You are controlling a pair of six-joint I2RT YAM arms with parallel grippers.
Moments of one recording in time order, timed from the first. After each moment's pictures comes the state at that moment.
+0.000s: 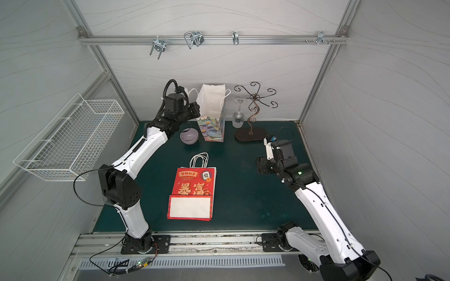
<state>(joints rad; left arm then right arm) -0.37 1.81 1.83 -0.34 0.00 -0.48 0.41 0.97 1.12 -0.88 0.00 0.18</state>
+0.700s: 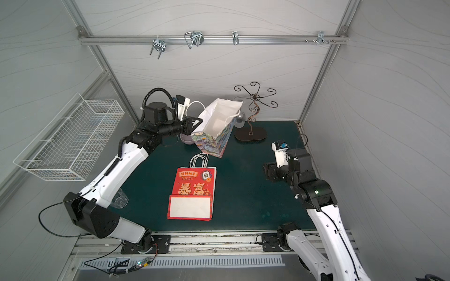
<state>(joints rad) -0.36 1.50 1.56 -0.41 0.56 -0.24 0.26 0.78 1.08 -0.93 -0.21 0.01</state>
